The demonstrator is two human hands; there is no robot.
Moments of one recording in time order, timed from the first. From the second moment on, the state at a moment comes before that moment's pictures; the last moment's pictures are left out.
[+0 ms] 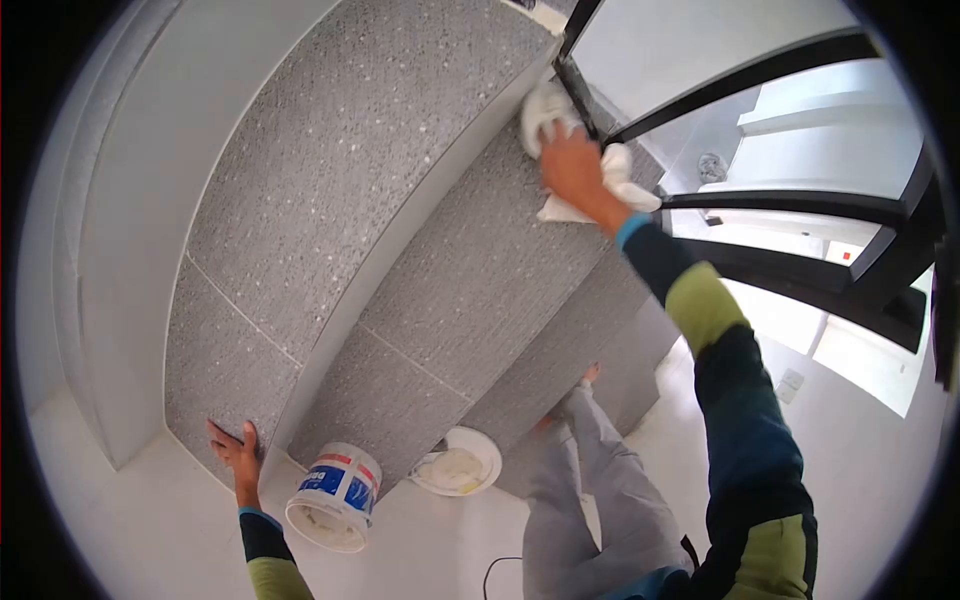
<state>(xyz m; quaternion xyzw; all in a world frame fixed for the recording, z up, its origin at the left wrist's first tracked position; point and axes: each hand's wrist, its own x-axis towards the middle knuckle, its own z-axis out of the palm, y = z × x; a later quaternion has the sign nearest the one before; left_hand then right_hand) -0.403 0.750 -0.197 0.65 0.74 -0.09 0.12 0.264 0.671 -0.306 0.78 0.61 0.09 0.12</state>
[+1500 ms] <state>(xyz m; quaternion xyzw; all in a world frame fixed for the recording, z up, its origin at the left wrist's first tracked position) -0.401 0.747 -0.205 0.63 0.77 -0.03 0.10 0.230 0.589 -0.152 0.84 0.43 -0.17 -0.29</state>
